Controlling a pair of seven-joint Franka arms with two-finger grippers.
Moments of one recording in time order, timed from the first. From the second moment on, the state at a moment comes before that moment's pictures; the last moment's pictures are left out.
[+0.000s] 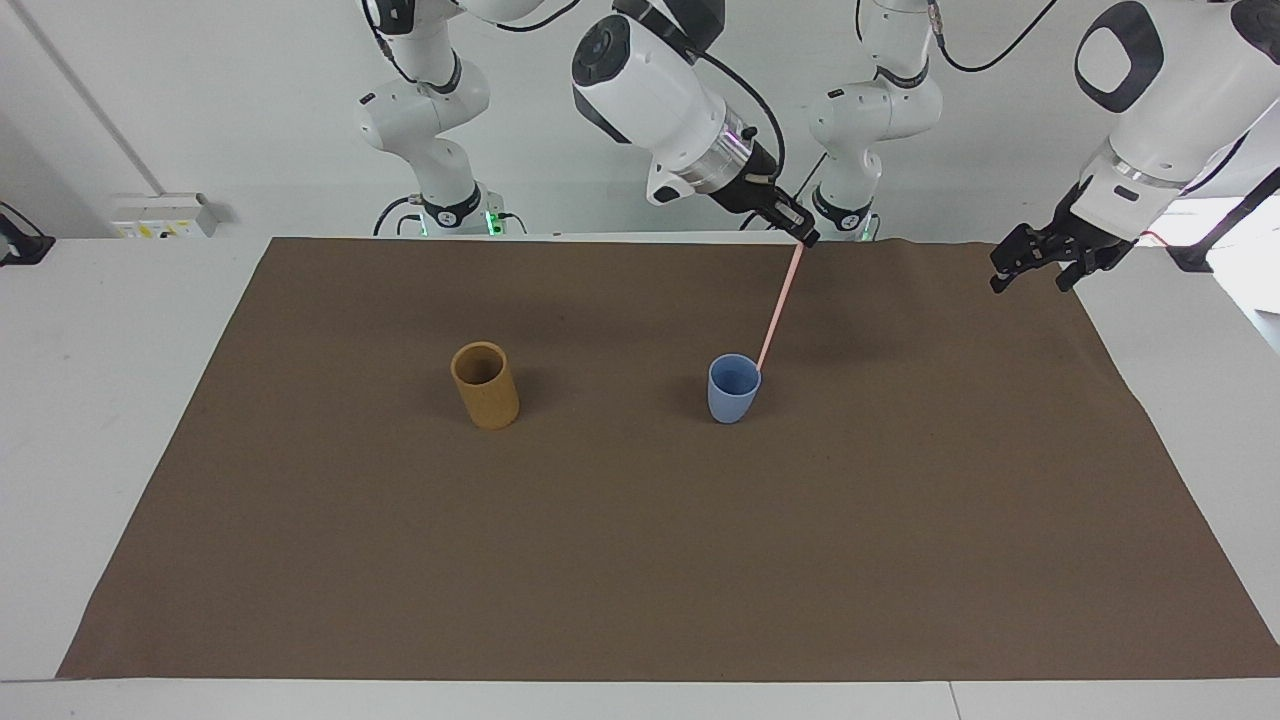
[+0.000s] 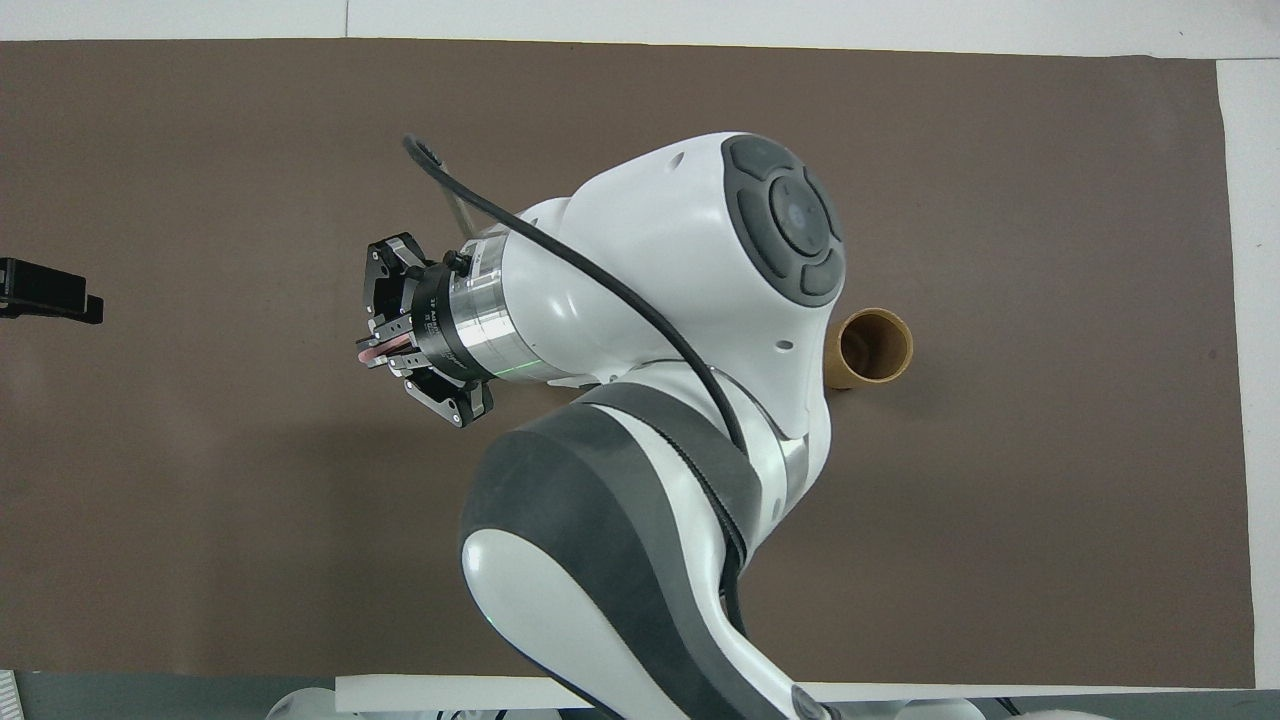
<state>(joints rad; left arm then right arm) 0.11 -0.11 -0.10 -1.80 -0.05 1.65 0.06 0.66 0.28 0.06 -1.47 0.73 2.17 1.50</state>
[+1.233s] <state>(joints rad) 0.11 -0.11 -0.10 -1.80 -0.05 1.65 0.06 0.65 0.24 0.05 -1.62 0.80 2.22 1.50</state>
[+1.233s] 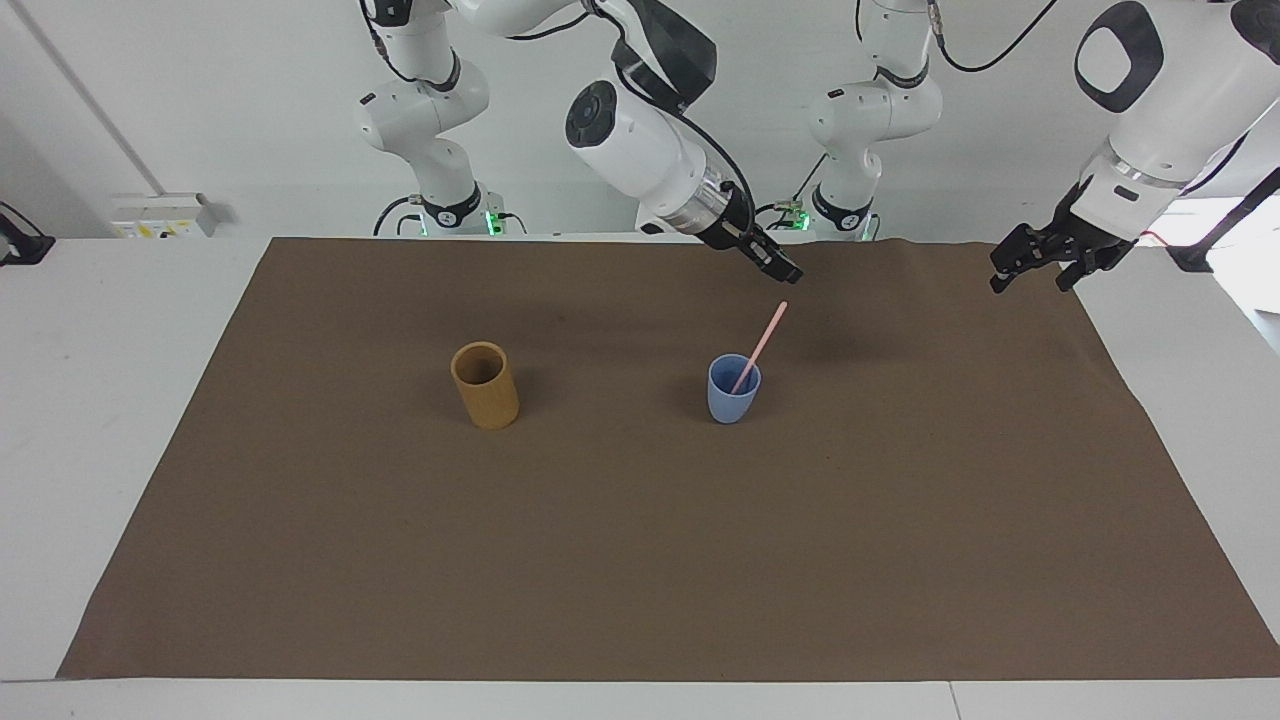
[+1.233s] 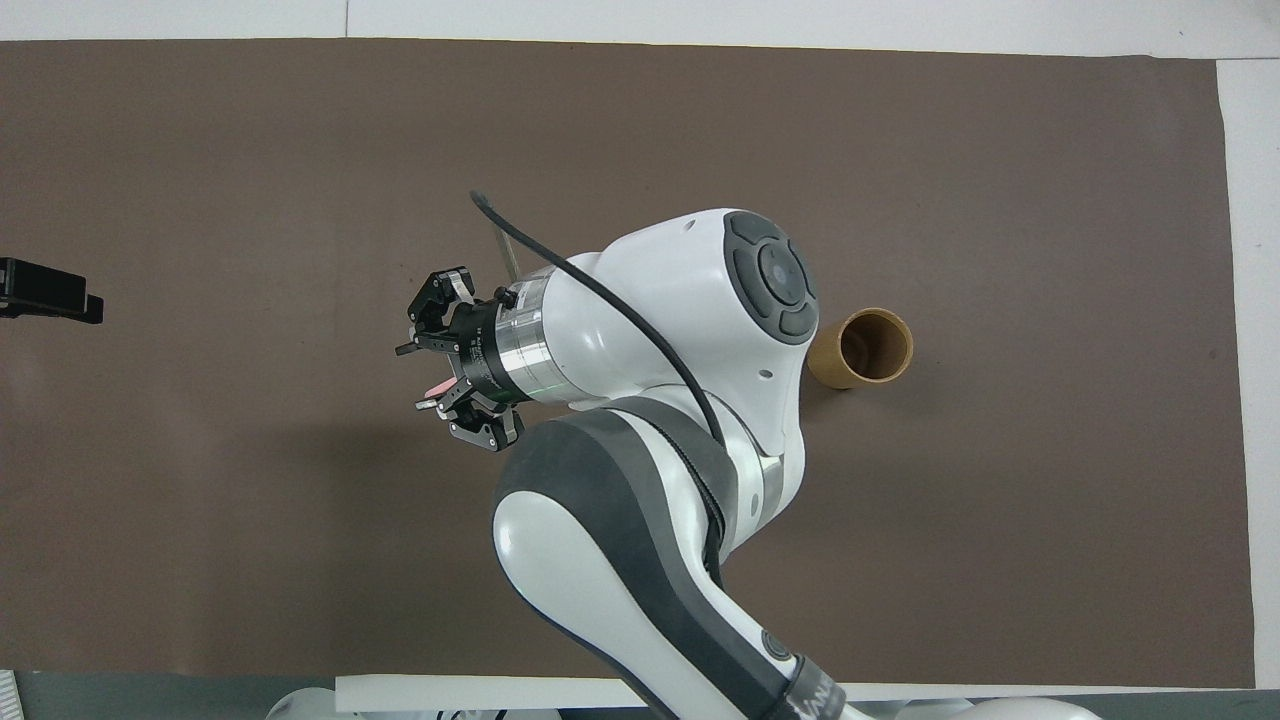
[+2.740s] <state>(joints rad) 0.11 -0.11 -0.10 -1.80 -0.05 1.65 0.06 0.03 -0.03 -0.09 -1.50 -0.03 1.33 -0.01</state>
